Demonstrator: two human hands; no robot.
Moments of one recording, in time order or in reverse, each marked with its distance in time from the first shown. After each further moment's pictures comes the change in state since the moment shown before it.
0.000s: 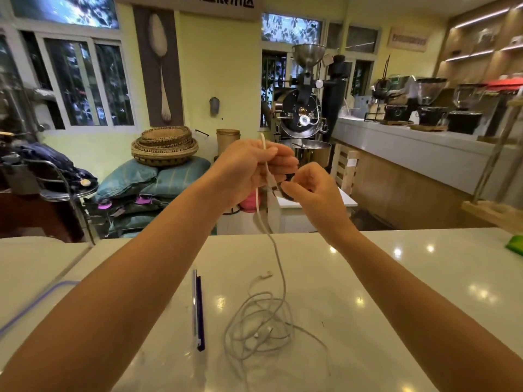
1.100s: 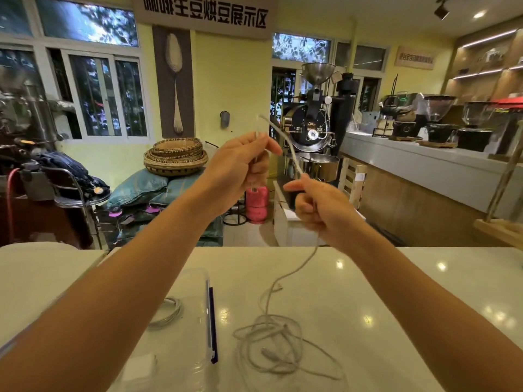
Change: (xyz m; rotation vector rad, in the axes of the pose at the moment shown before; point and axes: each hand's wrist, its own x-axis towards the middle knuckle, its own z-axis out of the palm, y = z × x) left_hand -0.022 0.017 -0.027 0.037 -0.001 0.217; right_hand 0.008 -0.026 0.003 0.403 -0.290 0.393
